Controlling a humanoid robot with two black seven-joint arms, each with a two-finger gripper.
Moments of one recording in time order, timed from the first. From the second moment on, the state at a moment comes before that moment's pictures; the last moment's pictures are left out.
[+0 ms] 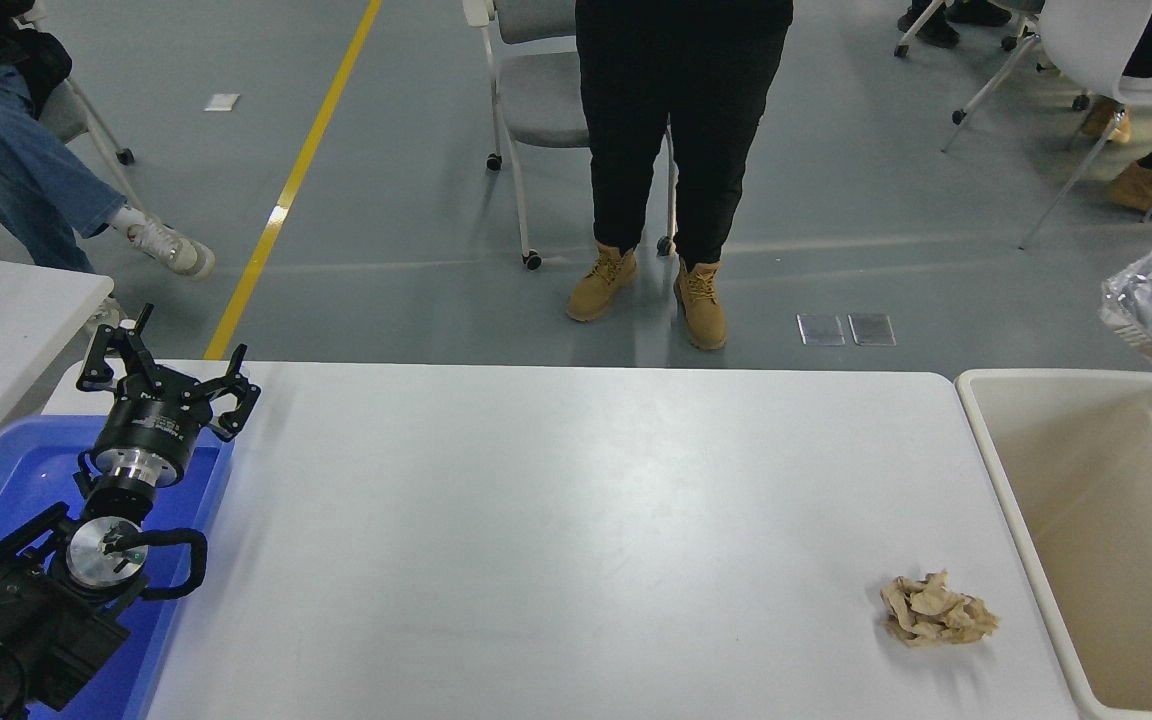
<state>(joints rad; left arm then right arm) -0.55 0.37 -0.86 -0.44 -0.20 -0.59 -0.43 0.76 -0.56 -0.22 -0.12 -0.27 0.21 0.26</state>
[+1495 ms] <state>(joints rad) -0.55 0.37 -0.86 -0.44 -0.20 -0.59 -0.43 0.57 -0.36 -0.36 -0.12 -0.30 0.02 0.06</state>
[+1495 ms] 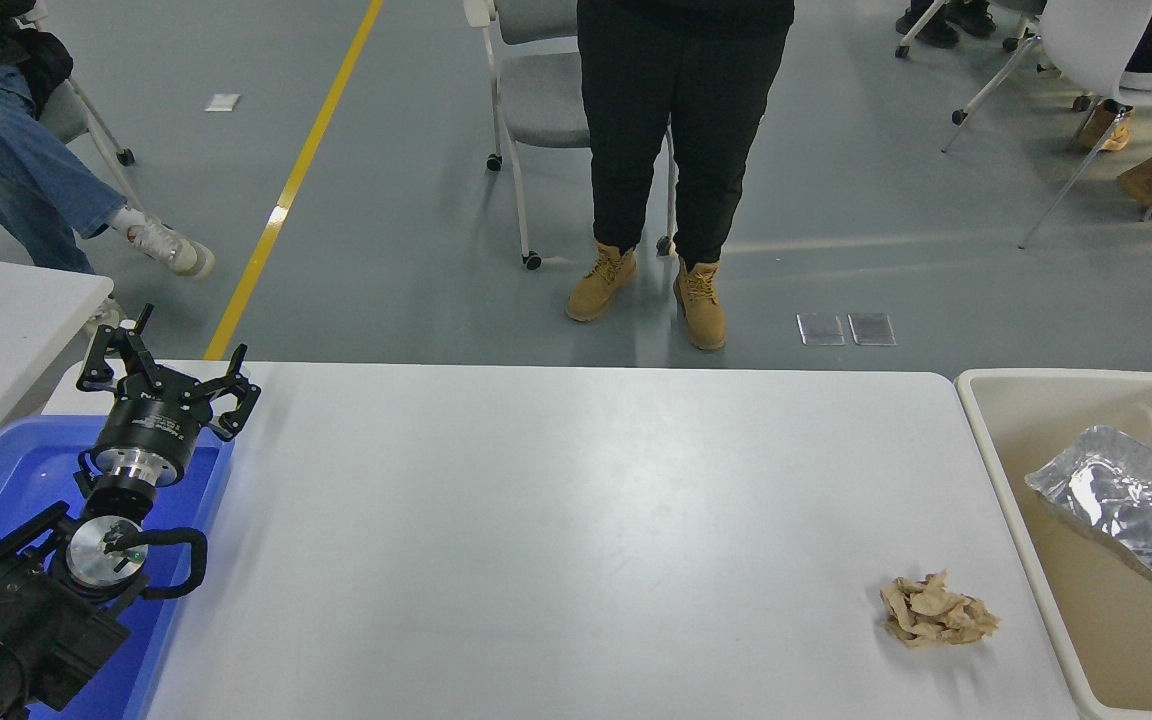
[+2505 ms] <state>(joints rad) -0.55 0.37 -0.86 -0.44 -0.20 -0.59 -0.43 0.57 -0.31 -0.35 -0.12 -0.28 -0.22 0.06</state>
